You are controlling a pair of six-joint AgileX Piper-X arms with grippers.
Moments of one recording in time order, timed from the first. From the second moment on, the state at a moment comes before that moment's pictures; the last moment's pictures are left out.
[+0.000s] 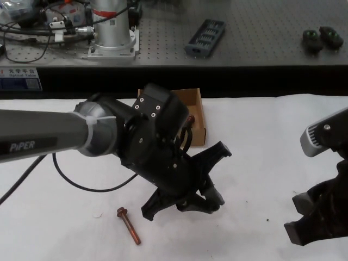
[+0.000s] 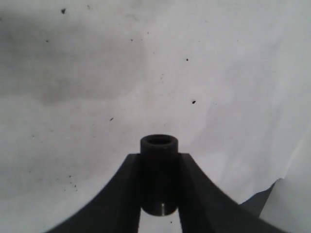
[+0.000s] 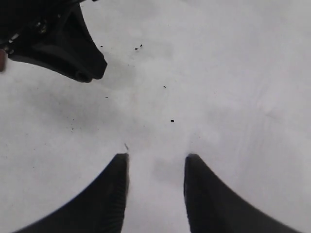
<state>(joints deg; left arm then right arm) -37.5 104.8 -67.4 29.2 32.1 -61.5 49.1 52.1 -42.6 49.0 15.8 11.8</state>
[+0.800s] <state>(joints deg) -34.0 104.4 -67.4 41.9 21.5 -64.7 49.1 52.0 -39.5 49.0 16.1 10.5</state>
